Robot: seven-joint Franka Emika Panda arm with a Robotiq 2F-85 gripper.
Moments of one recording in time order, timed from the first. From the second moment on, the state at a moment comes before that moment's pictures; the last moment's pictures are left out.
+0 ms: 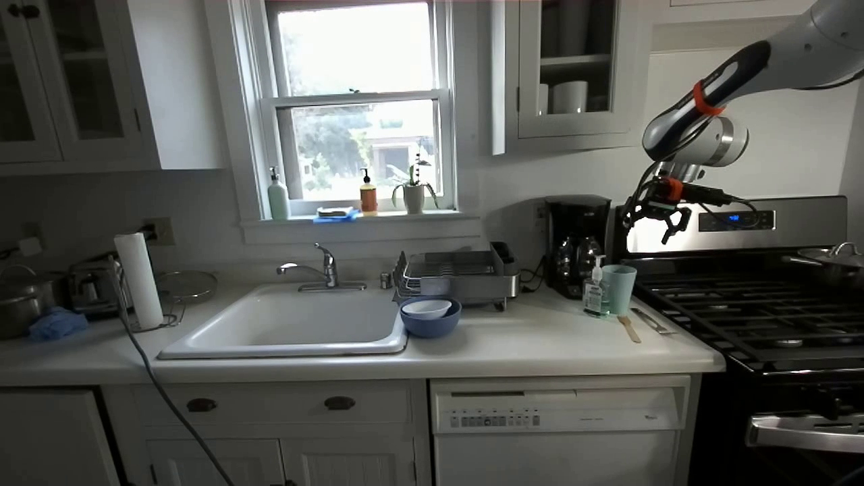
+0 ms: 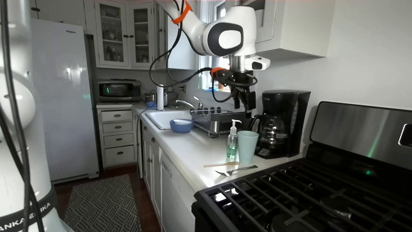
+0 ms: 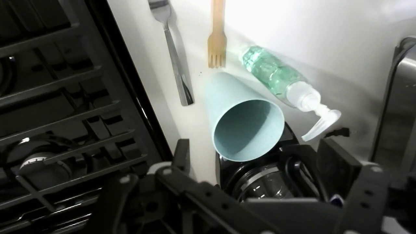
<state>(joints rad) -0.23 0.07 -0.27 -2.09 0.22 2.42 0.17</state>
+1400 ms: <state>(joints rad) -0.28 0.36 -0.25 -1.93 0.32 2.49 0.17</state>
